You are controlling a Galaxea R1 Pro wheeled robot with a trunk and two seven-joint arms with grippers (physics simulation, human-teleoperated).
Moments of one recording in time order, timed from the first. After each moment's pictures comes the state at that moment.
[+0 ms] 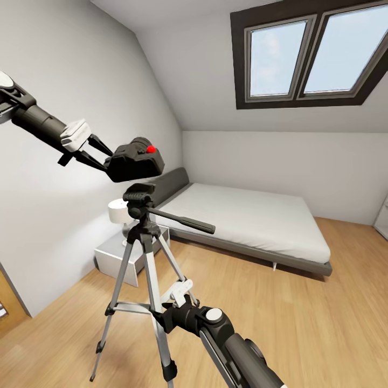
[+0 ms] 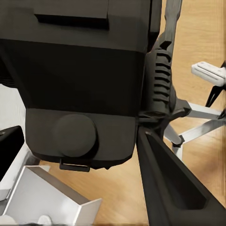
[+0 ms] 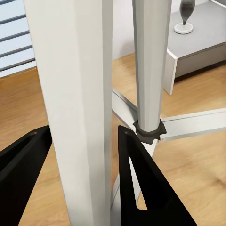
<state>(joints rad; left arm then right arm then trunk) -2.05 0.64 -1.49 -0.83 0.64 0.22 -1.48 -0.42 0.17 0.55 -1.12 -0.06 0.44 0.30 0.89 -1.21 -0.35</state>
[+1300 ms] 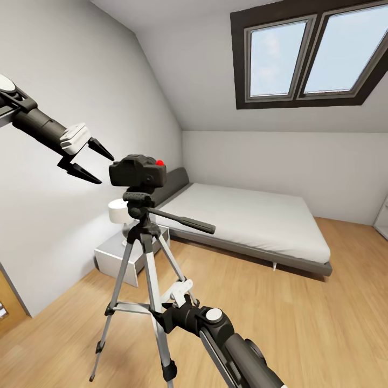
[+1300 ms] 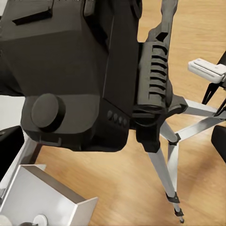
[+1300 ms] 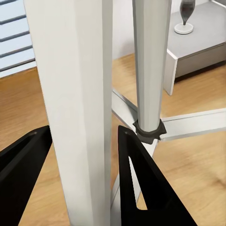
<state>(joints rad) -2.05 0.64 -1.54 -0.83 0.68 0.20 -1.48 -0.42 0.17 0.55 -1.12 -0.07 0.44 0.30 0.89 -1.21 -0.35</state>
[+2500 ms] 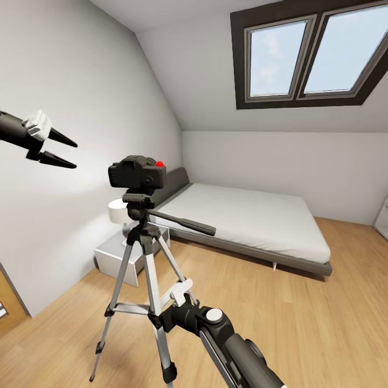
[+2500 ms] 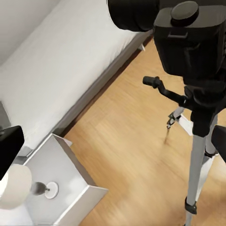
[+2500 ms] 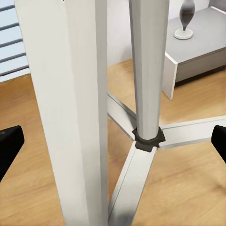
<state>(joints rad) -2.05 0.79 -1.46 -0.78 0.66 0.30 -1.34 -0.41 0.17 0.55 -1.12 -0.07 0.42 0.30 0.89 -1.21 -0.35</state>
